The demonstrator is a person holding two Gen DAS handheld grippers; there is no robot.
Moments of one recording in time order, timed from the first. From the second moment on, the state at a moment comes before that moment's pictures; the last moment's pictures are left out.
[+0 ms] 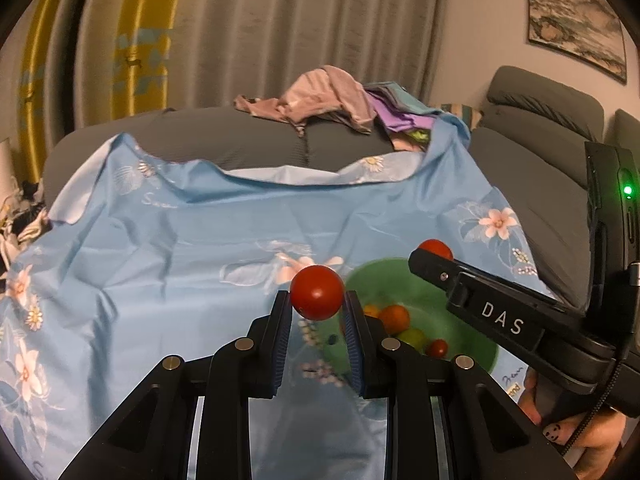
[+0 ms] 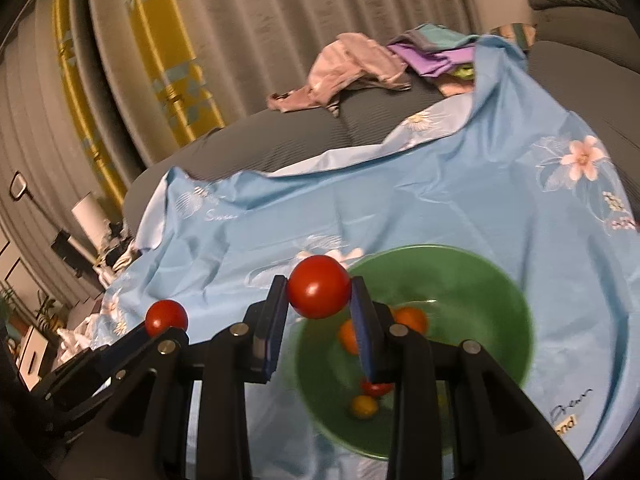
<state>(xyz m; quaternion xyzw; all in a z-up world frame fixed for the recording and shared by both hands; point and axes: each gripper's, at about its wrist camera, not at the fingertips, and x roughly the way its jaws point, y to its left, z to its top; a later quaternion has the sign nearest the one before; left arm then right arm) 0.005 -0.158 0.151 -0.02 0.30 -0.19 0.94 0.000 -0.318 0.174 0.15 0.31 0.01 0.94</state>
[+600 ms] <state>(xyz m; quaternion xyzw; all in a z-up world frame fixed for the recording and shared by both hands) 0.024 -0.224 0.125 -0.01 0.35 -0.23 0.91 0.000 -0.370 0.153 0.18 0.35 -0.05 0.92</state>
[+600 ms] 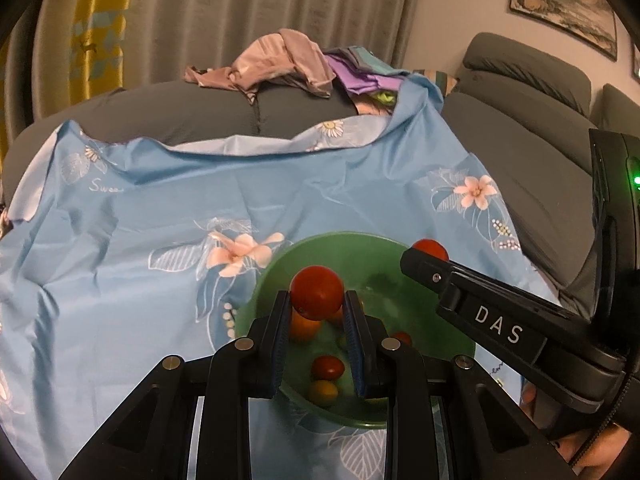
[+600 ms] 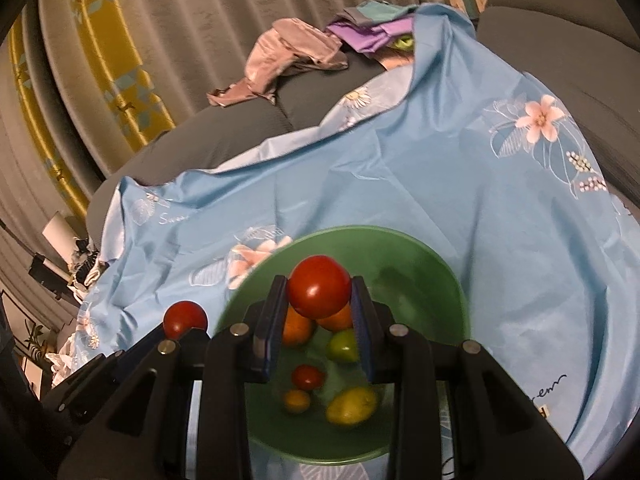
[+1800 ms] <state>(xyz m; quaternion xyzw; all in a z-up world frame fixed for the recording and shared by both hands) 0.044 -0.250 0.078 -0.01 0.44 -0.24 0.86 0.024 -0.388 0.107 0.16 0.44 -0.10 0.88</state>
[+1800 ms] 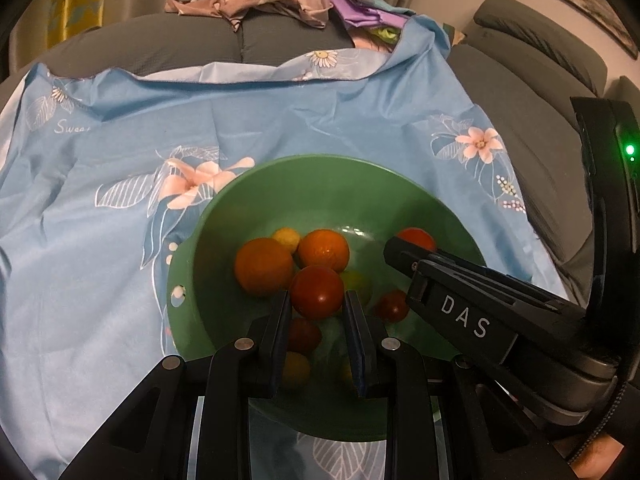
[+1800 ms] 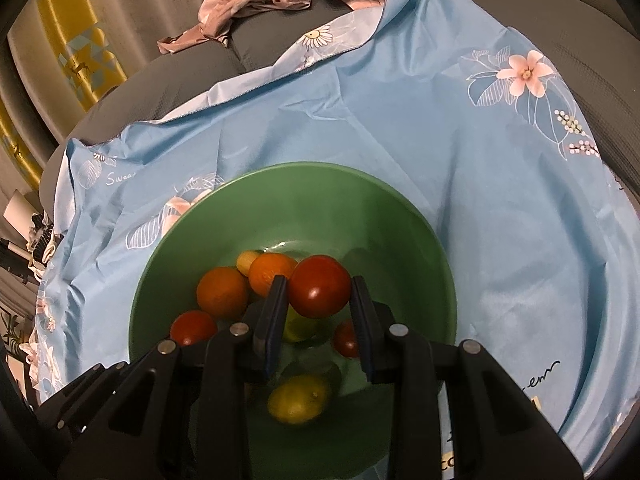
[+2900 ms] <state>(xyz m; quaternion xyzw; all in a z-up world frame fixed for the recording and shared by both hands) 0.045 -0.247 0.078 -0.02 0.44 -0.23 0.87 0.022 -0.389 0.109 0.16 0.44 -0.10 0.88</state>
